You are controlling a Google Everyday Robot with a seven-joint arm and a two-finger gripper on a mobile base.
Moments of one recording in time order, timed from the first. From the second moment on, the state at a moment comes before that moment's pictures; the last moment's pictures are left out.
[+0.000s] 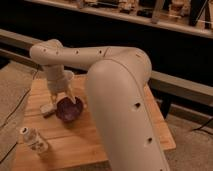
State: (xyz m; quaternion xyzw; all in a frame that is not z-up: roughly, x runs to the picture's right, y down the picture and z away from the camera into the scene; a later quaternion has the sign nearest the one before) arm -0.194 0.089 0.691 -0.38 0.30 0.50 0.72
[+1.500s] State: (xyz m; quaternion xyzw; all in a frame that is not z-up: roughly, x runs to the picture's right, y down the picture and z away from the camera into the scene) arm -0.069 0.014 0.786 -0.28 0.35 0.60 0.67
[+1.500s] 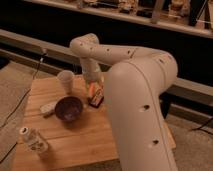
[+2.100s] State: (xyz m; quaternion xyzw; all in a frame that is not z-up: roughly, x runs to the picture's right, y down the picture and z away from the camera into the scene) arm -0.195 0.028 0.766 -0.35 0.25 0.54 0.72
